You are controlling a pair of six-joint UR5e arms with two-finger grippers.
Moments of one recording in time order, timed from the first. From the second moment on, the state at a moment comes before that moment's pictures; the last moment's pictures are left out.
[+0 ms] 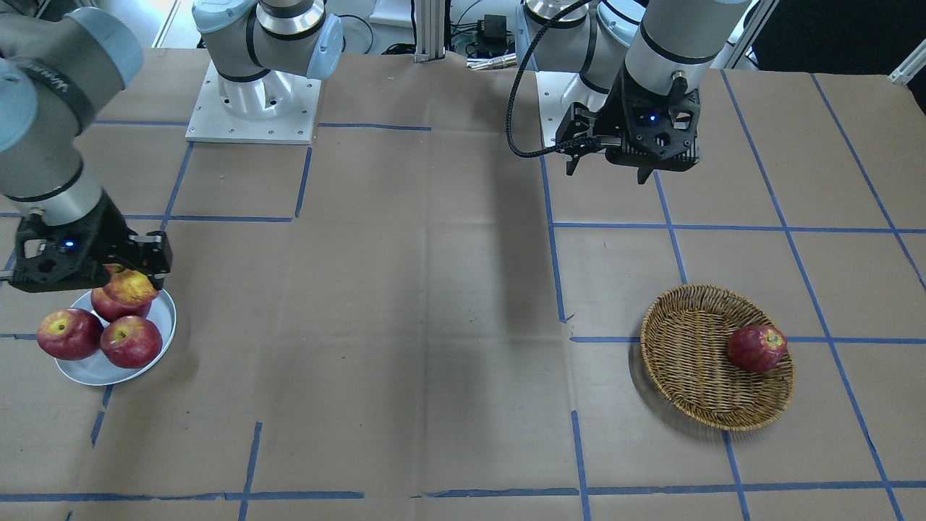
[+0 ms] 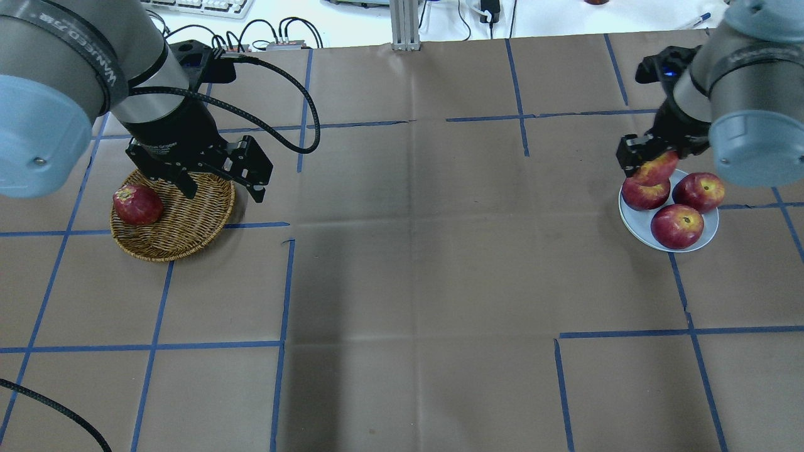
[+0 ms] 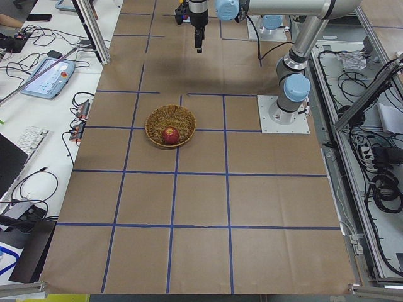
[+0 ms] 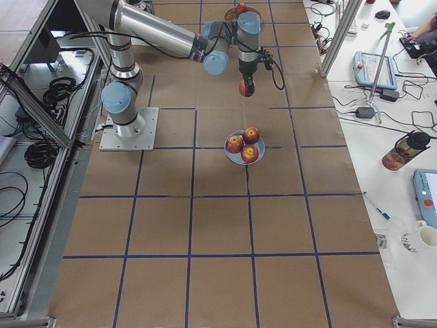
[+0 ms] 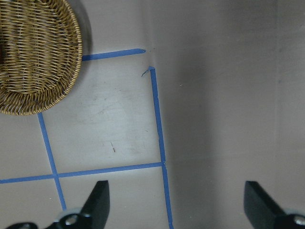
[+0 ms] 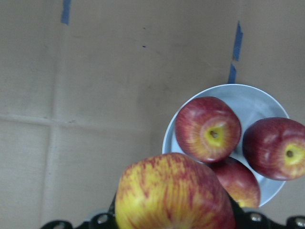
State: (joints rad) left arm -1.59 -1.52 -1.65 -1.61 1.56 0.09; right arm 1.26 -1.45 1.86 -2.05 -1.59 -0.47
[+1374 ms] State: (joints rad) left arm -1.59 -1.52 -1.66 -1.61 1.56 0.09; right arm 1.13 -1.28 1.86 -2.19 -1.60 -0.63
